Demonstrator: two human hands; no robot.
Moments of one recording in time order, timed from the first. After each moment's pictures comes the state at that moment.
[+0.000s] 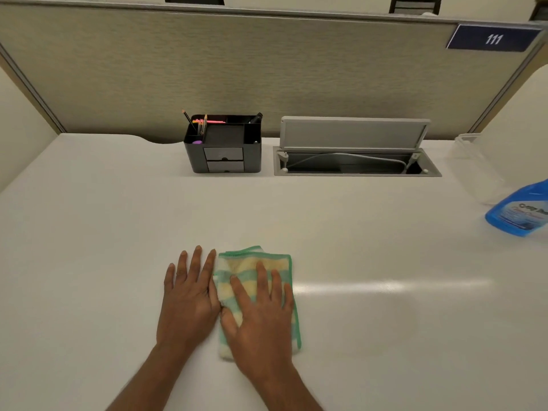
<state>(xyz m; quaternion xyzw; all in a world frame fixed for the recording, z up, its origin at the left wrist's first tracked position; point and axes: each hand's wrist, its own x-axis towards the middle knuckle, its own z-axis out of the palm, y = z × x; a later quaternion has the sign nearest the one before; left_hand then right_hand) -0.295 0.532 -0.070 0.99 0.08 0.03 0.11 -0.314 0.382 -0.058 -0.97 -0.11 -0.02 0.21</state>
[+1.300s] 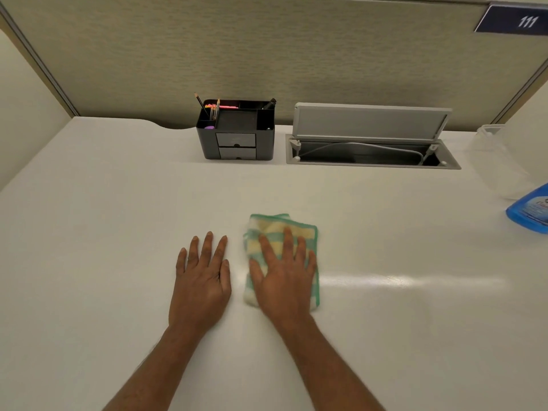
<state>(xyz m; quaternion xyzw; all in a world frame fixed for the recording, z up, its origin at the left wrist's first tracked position) -0.293 0.533 -0.079 0.99 0.10 0.06 0.13 -0.258 0.378 -0.067 -0.98 -0.05 -0.05 0.16</state>
